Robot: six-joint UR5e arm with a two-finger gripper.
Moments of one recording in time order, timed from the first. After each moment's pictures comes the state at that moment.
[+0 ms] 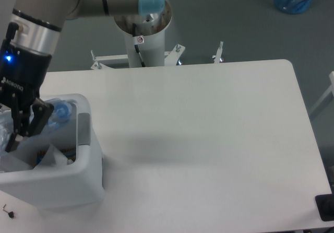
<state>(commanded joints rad) 2.06 -1.84 -1.42 -0.63 1.11 0.29</state>
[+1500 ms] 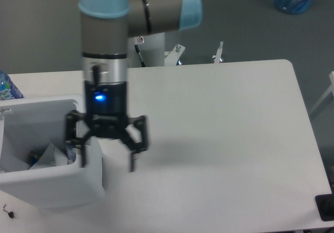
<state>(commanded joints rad) 2.28 -1.84 -1.46 -0.65 1.52 0.31</state>
